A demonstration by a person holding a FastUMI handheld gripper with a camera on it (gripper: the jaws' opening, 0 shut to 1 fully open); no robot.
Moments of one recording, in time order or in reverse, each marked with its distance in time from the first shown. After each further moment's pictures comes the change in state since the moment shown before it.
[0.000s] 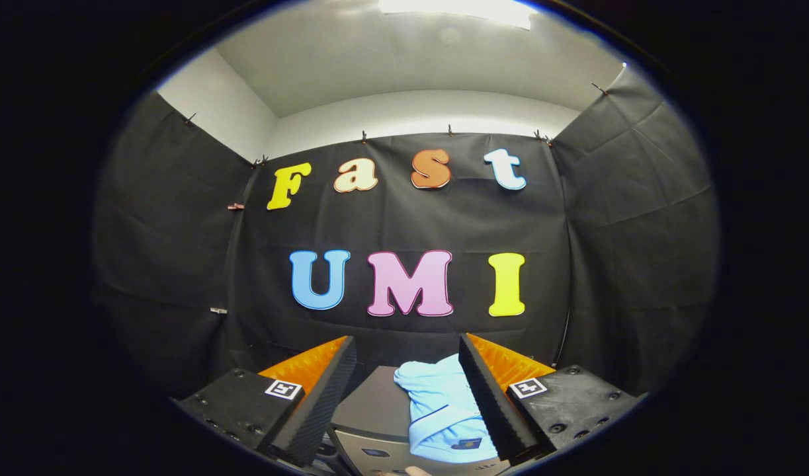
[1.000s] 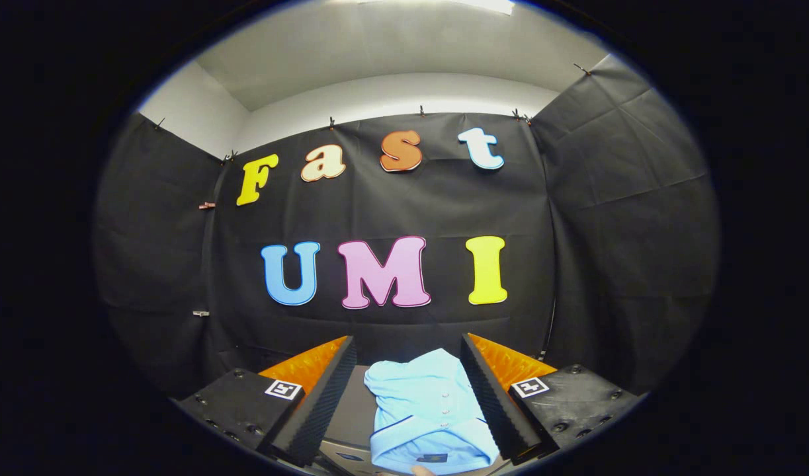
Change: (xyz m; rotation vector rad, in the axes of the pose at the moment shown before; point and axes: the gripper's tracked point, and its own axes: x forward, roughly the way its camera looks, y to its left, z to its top) arm 0.053 -0.064 0.001 0.047 0.099 -0.079
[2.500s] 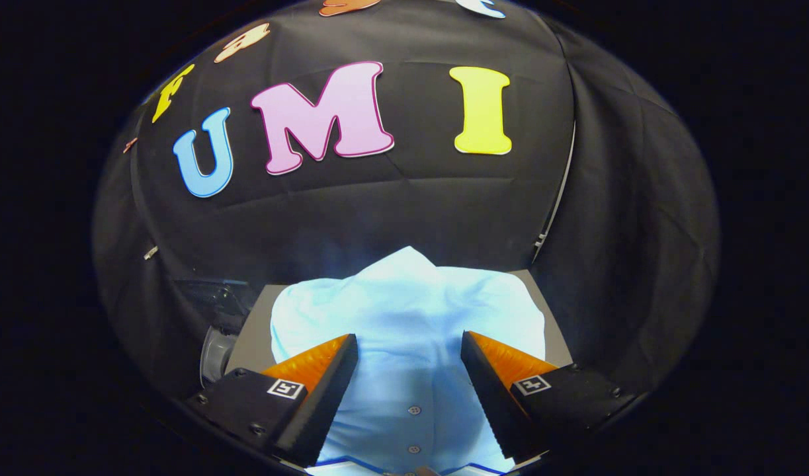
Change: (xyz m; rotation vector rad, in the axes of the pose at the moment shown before) arm 0.174 -0.075 -0.201 0.024 0.779 -0.144
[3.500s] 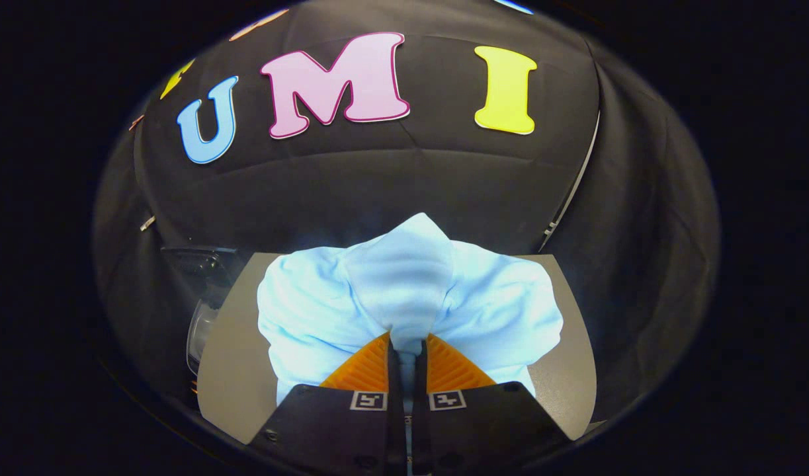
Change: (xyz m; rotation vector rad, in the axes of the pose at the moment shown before) arm 0.022 0.005 -0.022 -0.070 0.066 0.008
